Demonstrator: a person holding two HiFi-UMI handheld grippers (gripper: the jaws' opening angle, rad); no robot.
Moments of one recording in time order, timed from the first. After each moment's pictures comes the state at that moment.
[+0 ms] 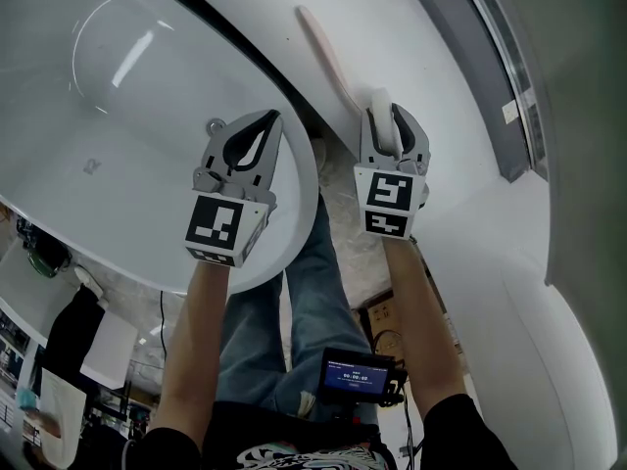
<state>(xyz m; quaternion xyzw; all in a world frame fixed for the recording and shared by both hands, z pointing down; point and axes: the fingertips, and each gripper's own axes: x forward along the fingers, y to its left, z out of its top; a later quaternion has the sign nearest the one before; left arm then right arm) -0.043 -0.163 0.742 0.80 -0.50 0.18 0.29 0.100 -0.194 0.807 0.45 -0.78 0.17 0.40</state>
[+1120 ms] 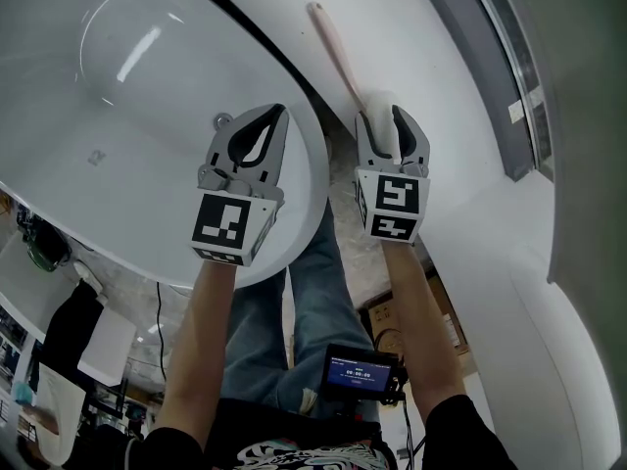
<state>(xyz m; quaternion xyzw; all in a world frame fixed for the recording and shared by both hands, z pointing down) -0.054 -0.154 0.728 0.79 -0.52 0.17 0.28 0.080 -0.174 0.796 0.44 -0.80 0.21 0.36</state>
